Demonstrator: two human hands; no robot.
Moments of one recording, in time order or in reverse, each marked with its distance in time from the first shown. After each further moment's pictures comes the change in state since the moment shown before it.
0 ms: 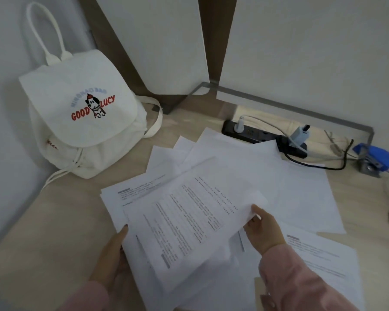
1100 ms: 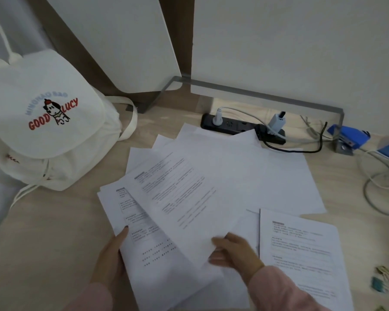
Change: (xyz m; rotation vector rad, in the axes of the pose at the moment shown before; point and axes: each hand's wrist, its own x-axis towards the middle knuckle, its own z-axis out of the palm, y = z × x) left_hand 0.030 -0.018 0.010 -0.070 -0.095 -0.044; right_hand -0.053 0.037 -0.013 -0.546 -0.157 0.165
